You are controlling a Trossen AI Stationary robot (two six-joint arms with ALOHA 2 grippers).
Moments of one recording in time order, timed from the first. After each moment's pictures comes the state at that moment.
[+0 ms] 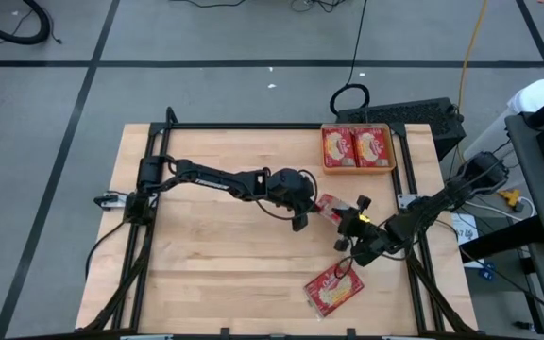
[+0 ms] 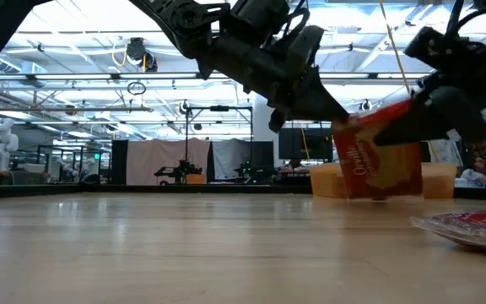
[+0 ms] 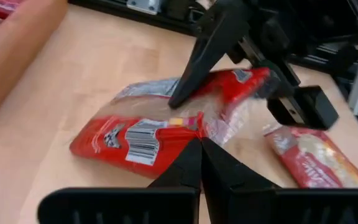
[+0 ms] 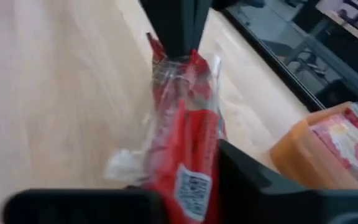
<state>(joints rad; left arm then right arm) 0.05 2.06 1.41 0.13 0.21 -0.20 0.56 1.31 0.44 -0.15 1.01 0.53</state>
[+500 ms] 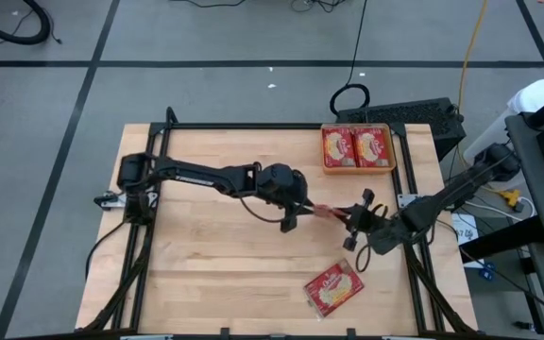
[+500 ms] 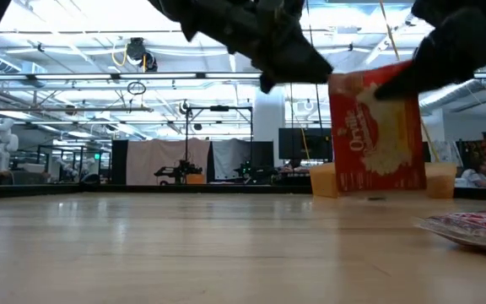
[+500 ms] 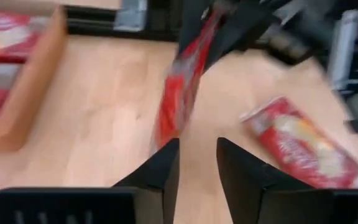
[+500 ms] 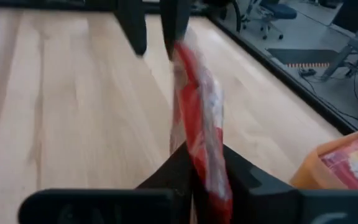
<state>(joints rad) 0.03 1.90 1.42 -0.06 0.19 -0.05 0.56 1.00 0.44 -0.16 0.91 0.45</state>
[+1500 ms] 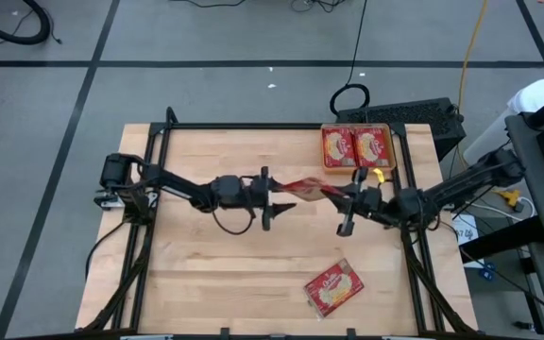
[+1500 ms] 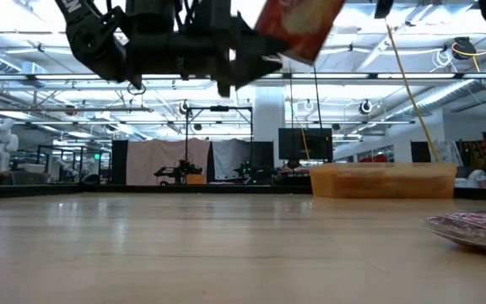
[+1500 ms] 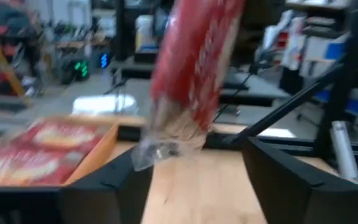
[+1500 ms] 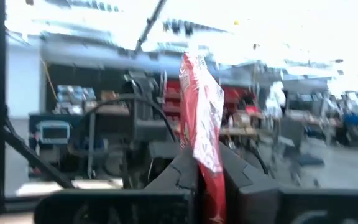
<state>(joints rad) 0.00 1.78 0.79 1.05 0.01 -0.06 0.35 1.06 0.44 0.98 0.61 -0.26</state>
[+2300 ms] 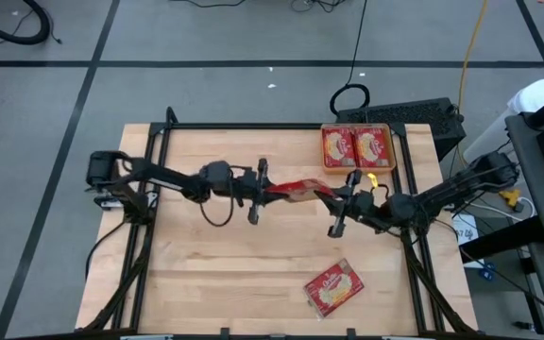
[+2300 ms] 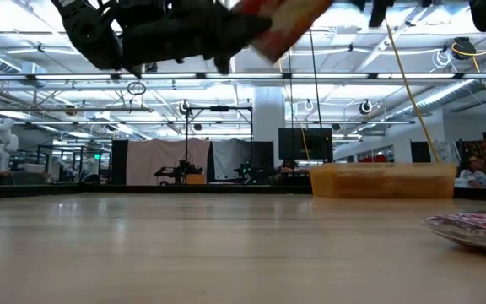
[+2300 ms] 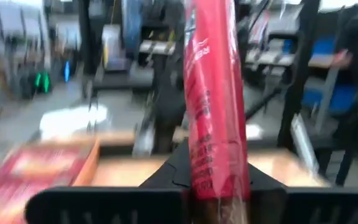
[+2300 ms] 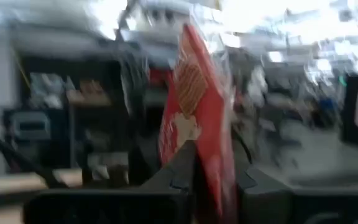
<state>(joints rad) 0.10 1.63 0.76 0.97 0.27 -0.02 0.35 1.19 0.44 1.08 0.70 -0.23</state>
